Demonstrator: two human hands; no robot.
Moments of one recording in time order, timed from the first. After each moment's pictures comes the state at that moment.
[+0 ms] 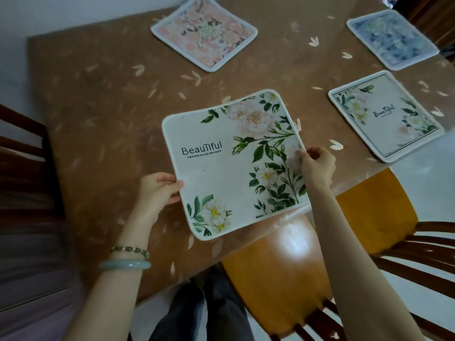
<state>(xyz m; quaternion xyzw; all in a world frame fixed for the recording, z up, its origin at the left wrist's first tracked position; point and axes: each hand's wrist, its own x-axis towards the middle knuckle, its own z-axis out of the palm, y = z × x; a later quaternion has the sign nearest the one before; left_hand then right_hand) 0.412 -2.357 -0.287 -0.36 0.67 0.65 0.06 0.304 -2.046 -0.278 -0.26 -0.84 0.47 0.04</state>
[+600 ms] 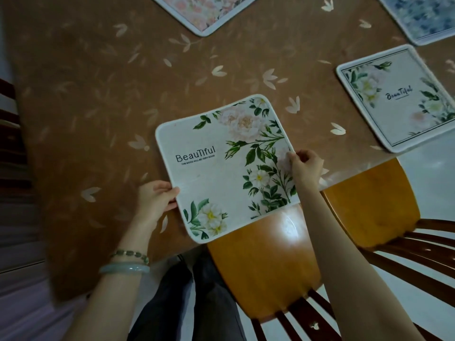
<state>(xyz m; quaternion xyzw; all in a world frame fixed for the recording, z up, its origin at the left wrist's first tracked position) 0.445 -2.294 -0.341 -0.45 0.65 0.61 0.08 0.307 -2.003 -0.354 -0.24 -0.85 0.47 -0.04</state>
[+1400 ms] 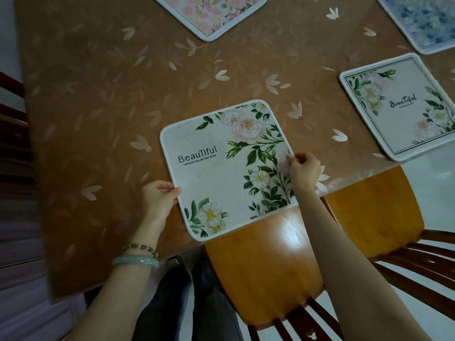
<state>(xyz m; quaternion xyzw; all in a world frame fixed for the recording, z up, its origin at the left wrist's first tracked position) 0.440 -2.281 -0.353 -0.48 0.68 0.56 0.02 0.294 -2.002 -0.374 -0.22 -0.87 0.44 -0.03</state>
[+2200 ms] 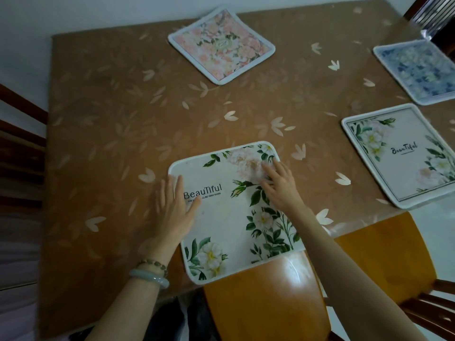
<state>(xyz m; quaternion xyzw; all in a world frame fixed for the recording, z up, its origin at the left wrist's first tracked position) 0.398 -2.278 -0.356 -0.25 0.93 0.27 0.07 0.254 -2.040 -0.355 0.18 -0.95 0.22 -0.15</state>
